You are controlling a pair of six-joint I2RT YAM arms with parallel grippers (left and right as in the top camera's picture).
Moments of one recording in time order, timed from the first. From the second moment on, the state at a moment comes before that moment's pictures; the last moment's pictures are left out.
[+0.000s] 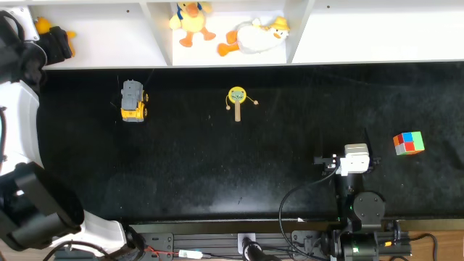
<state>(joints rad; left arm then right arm) 0.41 1.75 1.44 -0.37 0.16 0.05 0.02 0.01 0.02 -0.01 0.01 -0.19</state>
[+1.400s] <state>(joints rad) 0.05 1.21 0.74 -0.42 0.09 -0.09 0.02 0.01 0.02 -0.01 0.01 -0.19</state>
